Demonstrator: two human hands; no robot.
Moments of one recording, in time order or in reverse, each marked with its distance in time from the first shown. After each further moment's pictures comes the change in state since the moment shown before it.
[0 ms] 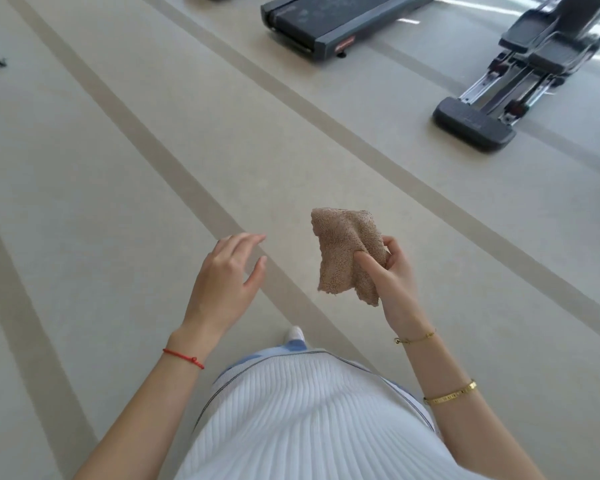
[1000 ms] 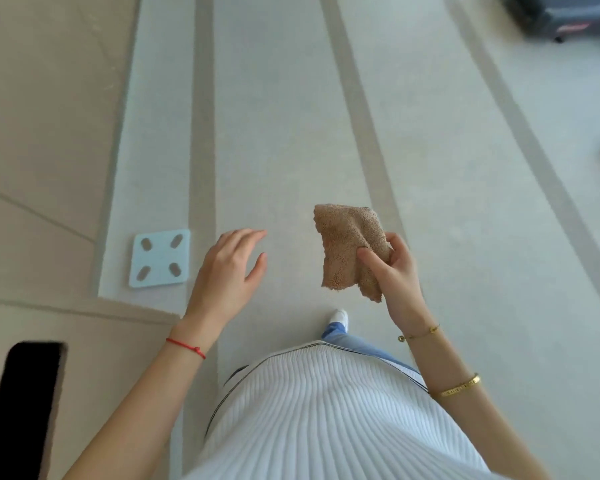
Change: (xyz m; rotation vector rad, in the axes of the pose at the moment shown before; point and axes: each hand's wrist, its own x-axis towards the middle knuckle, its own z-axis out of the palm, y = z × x) left_hand -0.669 0.083 -0.069 0.123 0.273 -0.500; right_hand -0.519 0.143 -0.010 -0.285 -0.571 0.096
